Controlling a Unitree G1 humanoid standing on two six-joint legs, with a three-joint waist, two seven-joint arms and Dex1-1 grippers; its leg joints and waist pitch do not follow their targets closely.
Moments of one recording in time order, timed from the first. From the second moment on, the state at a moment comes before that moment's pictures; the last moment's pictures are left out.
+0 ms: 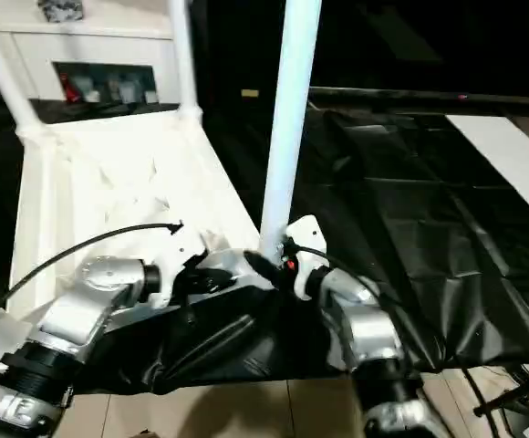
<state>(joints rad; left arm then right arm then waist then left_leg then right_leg) -0.40 0.25 -0.25 0.25 0.04 0.40 -0.96 -0.33 -0.08 0.04 0.39 0.06 0.19 0.66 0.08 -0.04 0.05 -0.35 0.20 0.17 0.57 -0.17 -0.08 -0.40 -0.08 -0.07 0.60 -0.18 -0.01</state>
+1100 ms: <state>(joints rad) -0.46 0.41 -0.34 0.31 -0.04 0.28 -1.38 -0.39 -0.41 0.25 0.40 0.11 0.10 1.39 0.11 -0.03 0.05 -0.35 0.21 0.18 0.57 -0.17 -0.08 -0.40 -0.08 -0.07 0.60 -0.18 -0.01</state>
